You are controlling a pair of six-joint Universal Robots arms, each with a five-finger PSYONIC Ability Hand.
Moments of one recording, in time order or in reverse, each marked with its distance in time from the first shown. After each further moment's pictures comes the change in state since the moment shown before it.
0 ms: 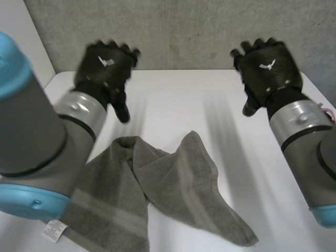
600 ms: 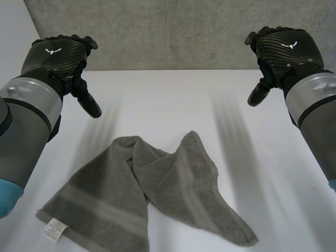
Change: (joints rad) left arm 0.099 0.107 0.020 -0.192 -0.090 -0.221; right arm -0.012 0.028 -0.227 0.286 0.078 0.219; left_hand 0.000 0.000 0.000 0.000 0.000; right_hand 0.000 0.000 0.000 0.000 0.000
